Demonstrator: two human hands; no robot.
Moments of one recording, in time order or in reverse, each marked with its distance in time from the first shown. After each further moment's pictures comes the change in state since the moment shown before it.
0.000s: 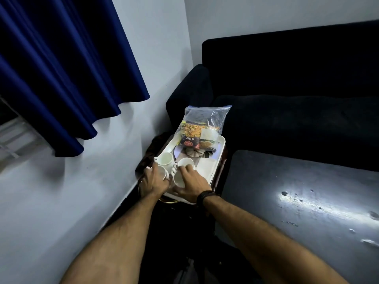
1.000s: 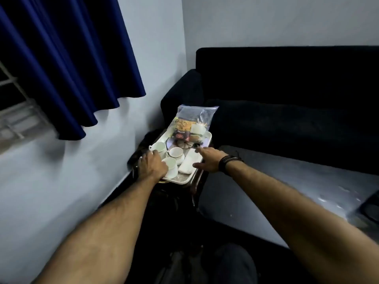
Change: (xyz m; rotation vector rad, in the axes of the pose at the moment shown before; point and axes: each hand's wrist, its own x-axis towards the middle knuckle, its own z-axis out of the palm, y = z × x) left_hand -0.083 0.028 -0.059 0.131 0.086 0.193; right_hand -0.057 0.013 -0.133 -0.292 -0.264 0.036
